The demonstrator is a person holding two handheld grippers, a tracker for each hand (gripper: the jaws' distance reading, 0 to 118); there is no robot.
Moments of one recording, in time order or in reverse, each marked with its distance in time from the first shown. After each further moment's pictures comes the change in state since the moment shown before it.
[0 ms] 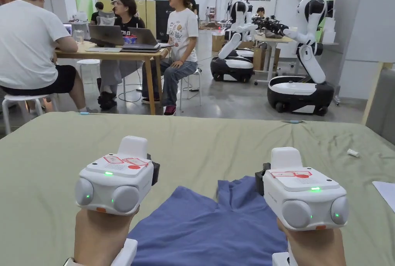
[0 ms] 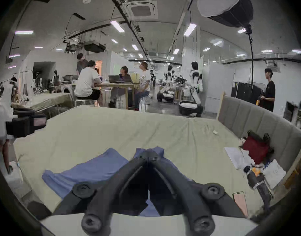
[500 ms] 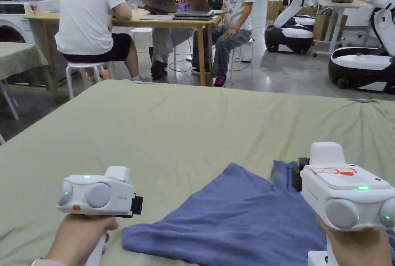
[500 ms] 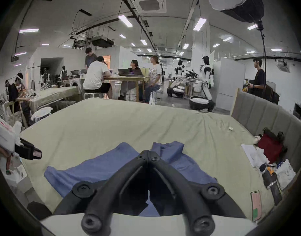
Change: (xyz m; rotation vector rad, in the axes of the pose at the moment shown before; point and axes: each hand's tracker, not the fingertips) left arm -0.144 -0.121 -0.040 -0.590 -0.005 0.247; right arm -0.044 -0.021 -0.063 -0.077 0.109 0.025
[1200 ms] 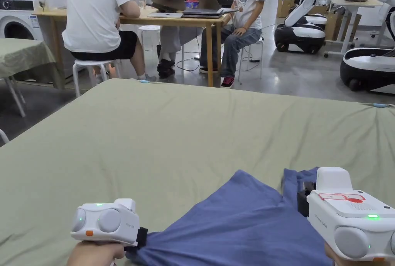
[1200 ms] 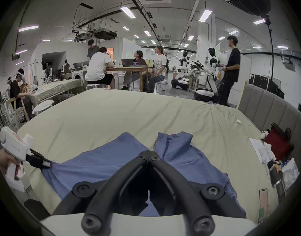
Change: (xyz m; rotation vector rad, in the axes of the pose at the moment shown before) left arm -0.006 -0.015 -0.064 -0.137 -0.022 0.061; right arm 0.006 -0.017 -0.025 -0.068 0.023 0.000
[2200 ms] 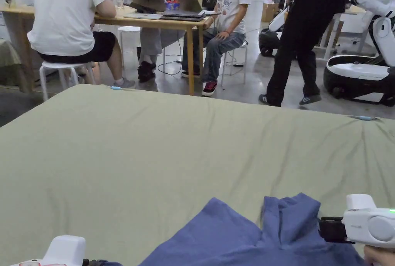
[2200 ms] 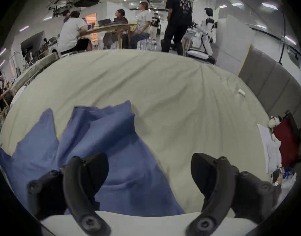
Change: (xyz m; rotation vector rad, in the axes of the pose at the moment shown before) left arm 0.047 0.008 0.040 0.210 0.037 -0.111; right arm 0.195 -0.022 -0.223 -0.417 -0.074 -0.034
